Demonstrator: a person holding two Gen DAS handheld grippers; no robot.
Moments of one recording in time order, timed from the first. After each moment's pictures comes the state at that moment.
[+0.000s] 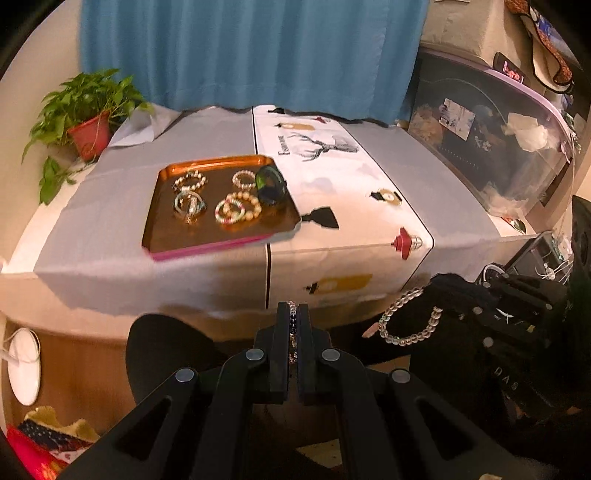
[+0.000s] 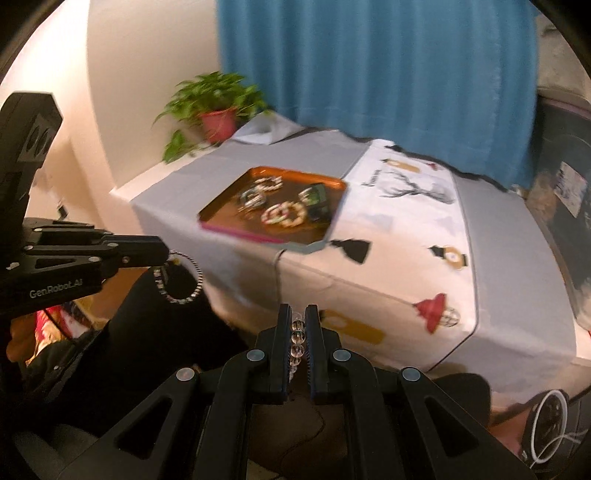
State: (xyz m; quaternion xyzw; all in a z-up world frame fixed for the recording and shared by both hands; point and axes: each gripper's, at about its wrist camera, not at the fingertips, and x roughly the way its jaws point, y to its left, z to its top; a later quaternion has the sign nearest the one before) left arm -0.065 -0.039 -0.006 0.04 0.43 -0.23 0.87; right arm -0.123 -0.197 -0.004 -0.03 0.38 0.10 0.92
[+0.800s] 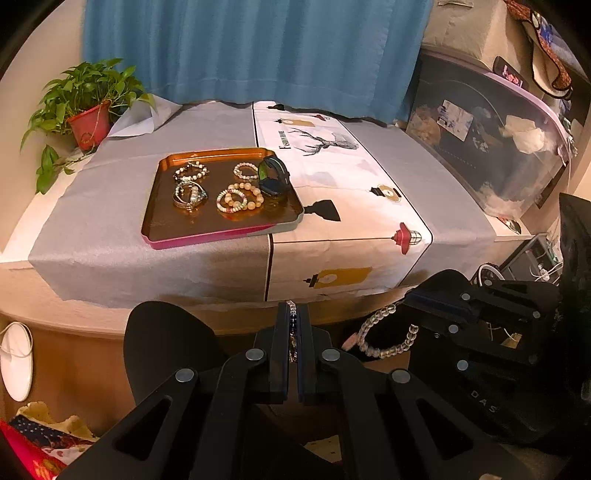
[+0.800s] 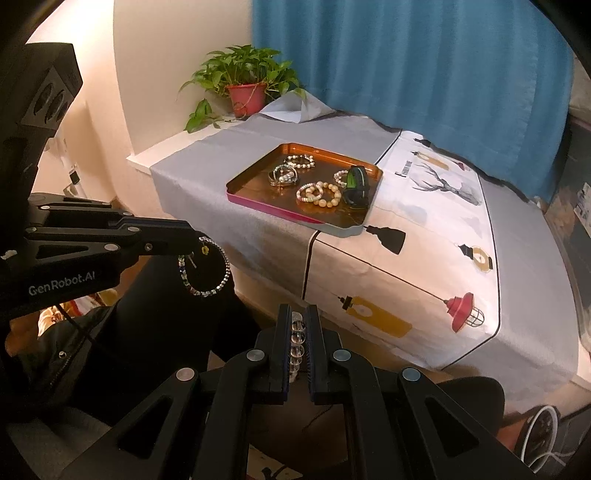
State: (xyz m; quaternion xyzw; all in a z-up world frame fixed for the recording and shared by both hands) left arm -0.064 -0.026 -0.014 0.03 0.43 -0.24 0.87; right arm -0.117 -0.161 -0.017 -0.07 0.41 0.13 0.90
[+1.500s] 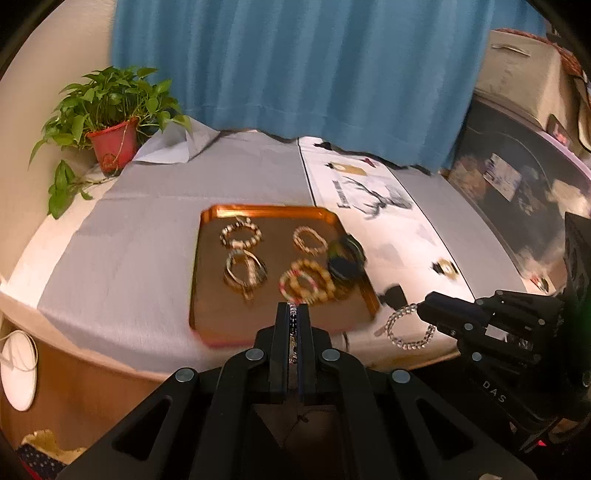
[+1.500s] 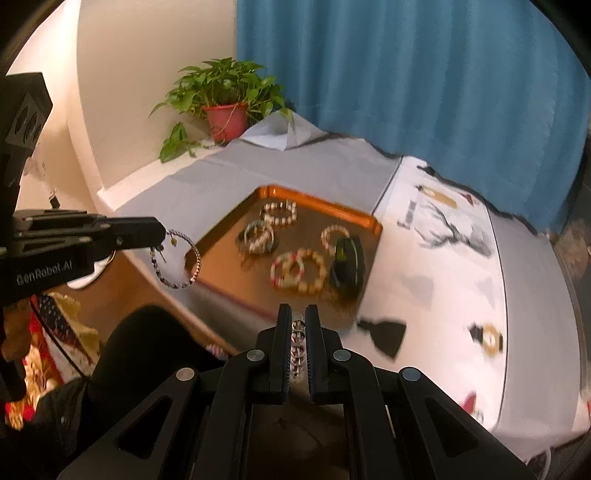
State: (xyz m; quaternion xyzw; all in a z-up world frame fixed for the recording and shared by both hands) left arm 0.078 0.015 0.001 -0.01 0.40 -0.19 0.90; right arm 0.031 -0.148 -0.001 -0.07 0.38 0.12 0.91
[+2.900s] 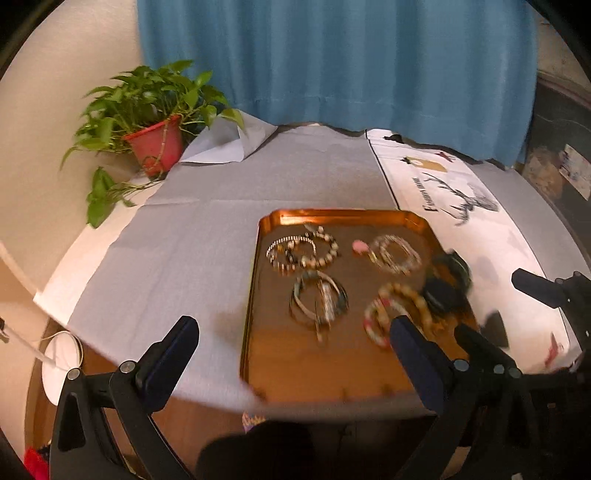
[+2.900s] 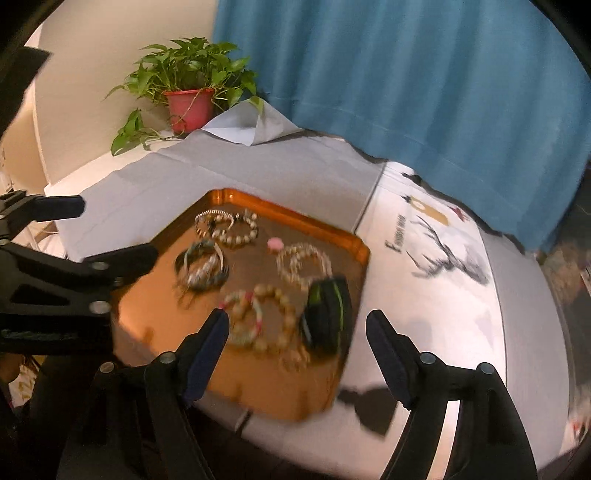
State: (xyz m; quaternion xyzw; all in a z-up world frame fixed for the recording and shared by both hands) left arm 0.131 0.015 -0.042 0.05 0.39 -0.07 0.92; right arm 0.110 -0.130 -0.047 -0.11 0.37 0.05 0.92
